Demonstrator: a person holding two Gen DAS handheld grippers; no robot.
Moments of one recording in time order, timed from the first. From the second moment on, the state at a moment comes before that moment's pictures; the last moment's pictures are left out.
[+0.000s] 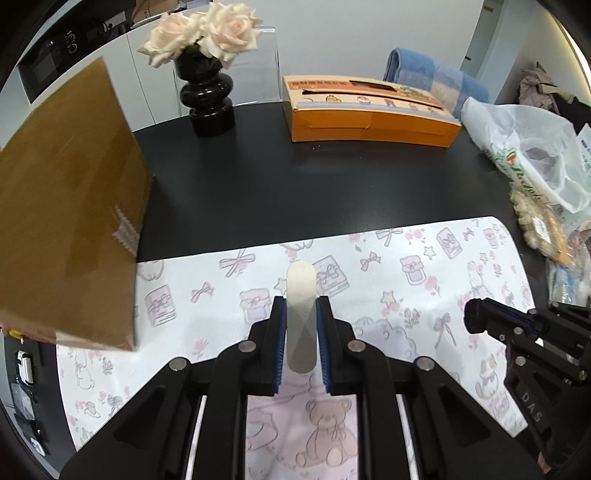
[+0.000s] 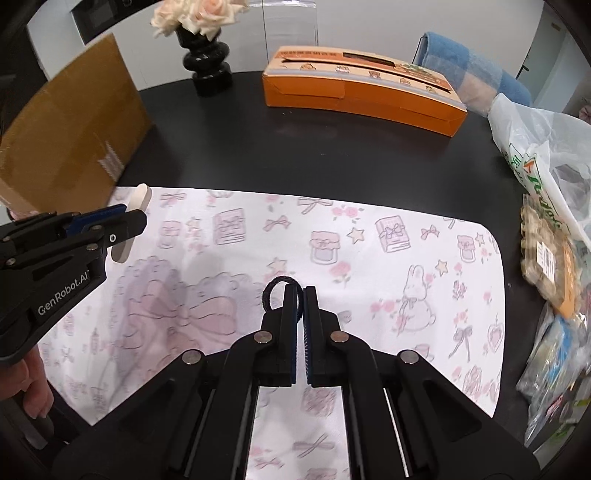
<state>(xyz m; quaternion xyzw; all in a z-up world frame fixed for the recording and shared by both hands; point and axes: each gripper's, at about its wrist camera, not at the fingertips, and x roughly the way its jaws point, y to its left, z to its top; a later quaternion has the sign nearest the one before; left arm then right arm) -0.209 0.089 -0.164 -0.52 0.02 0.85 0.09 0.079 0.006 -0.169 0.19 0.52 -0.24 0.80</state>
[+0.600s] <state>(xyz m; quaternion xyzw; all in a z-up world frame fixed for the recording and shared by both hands) -0.168 0.074 -0.121 -0.49 0.03 0.86 0.12 0.070 0.035 -0.128 0.17 0.48 -0.25 0.83</state>
